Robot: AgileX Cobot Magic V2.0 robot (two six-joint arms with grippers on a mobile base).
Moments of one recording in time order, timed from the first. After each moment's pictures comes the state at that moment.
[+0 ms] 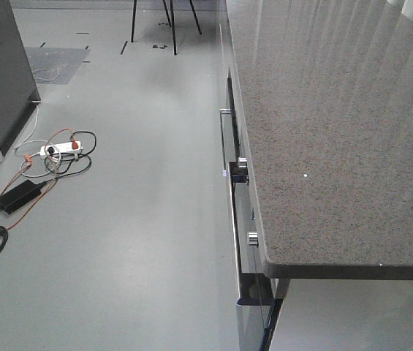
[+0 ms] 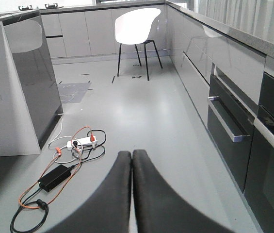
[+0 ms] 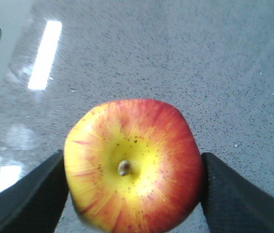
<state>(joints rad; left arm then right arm) 0.06 -0.01 0.03 -0.05 0.20 0.04 -0.27 1.21 -1.10 0.35 0.64 -0.40</state>
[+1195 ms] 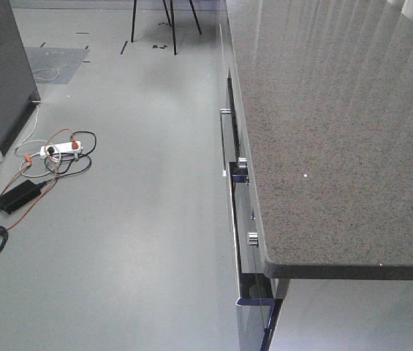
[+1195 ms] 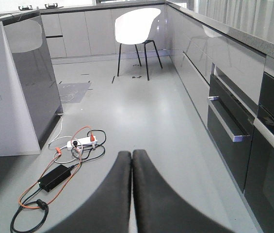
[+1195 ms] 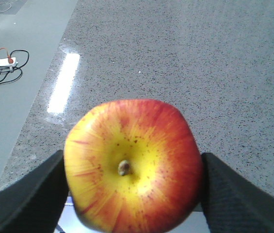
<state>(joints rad) 0.06 -0.01 0.03 -0.05 0.20 0.04 -0.27 0.68 -0.69 0.43 0.67 -0.42</state>
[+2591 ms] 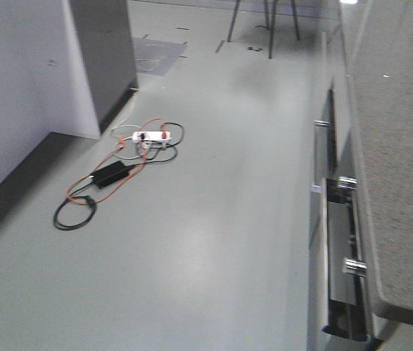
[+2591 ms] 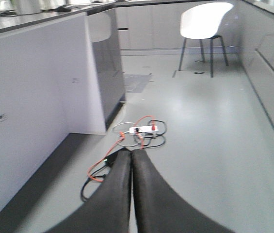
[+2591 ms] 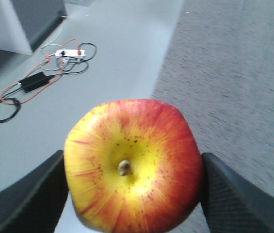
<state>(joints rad) 0.06 -0.01 0.03 -0.05 0.20 0.04 -0.27 0.68 -0.69 0.43 0.67 -0.42</state>
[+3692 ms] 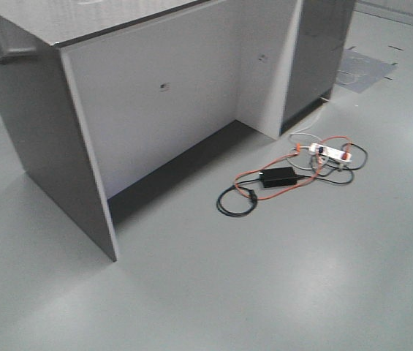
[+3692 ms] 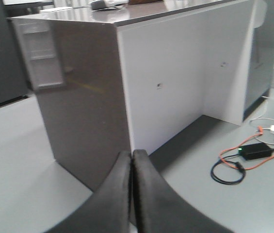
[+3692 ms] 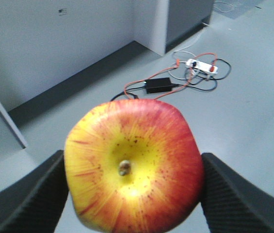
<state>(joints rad) 0.06 -0.01 0.03 -0.05 0.20 0.04 -0.27 0.68 -0.69 0.43 0.67 -0.42</state>
